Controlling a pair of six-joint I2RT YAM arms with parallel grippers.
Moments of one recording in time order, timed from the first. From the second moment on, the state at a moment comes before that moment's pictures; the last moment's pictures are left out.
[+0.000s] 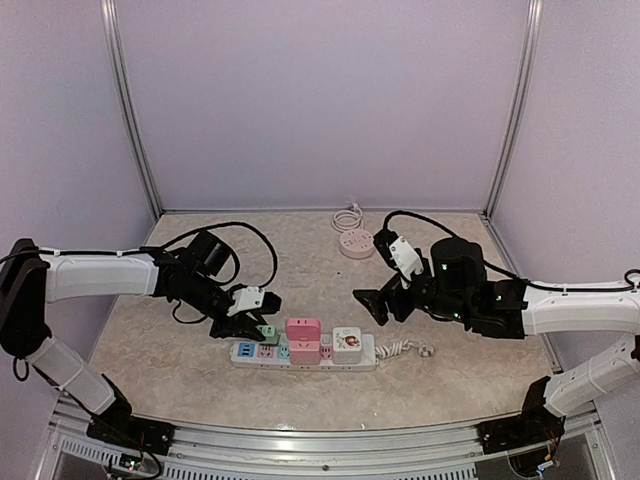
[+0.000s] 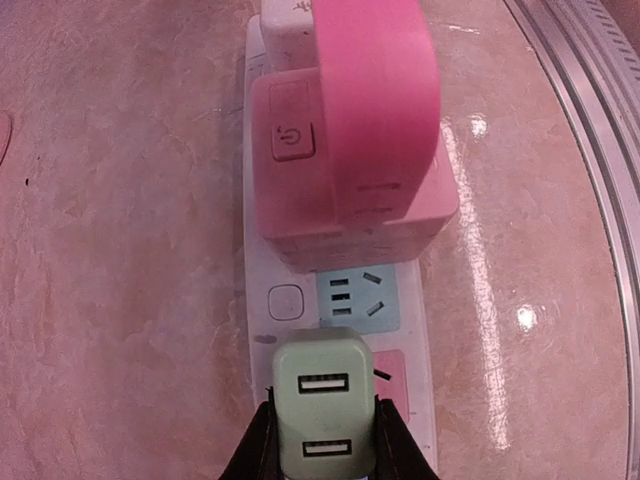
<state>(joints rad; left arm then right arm) -0.63 1.51 0.89 -0.45 0.55 0.94 0.95 1.25 0.72 0.18 0.17 -0.06</state>
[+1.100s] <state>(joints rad) -0.62 1.43 0.83 -0.42 0.54 0.81 1.24 1.65 1.10 -0.46 0.54 0.98</state>
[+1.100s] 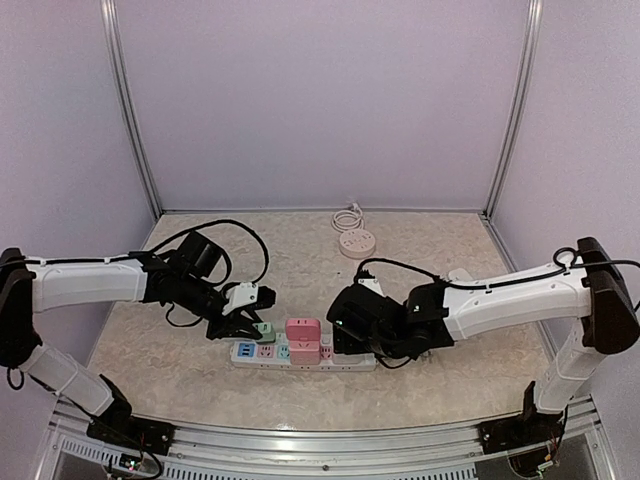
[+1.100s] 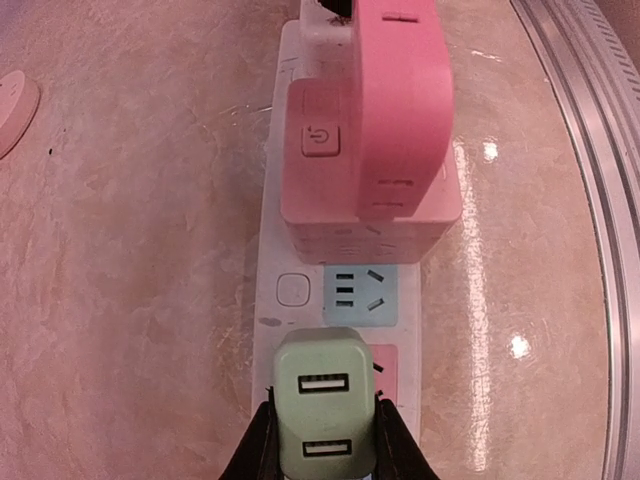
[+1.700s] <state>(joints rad) -0.63 1.42 0.81 -0.38 0.54 0.82 1.26 1.77 1.19 -0.49 0.54 1.05</state>
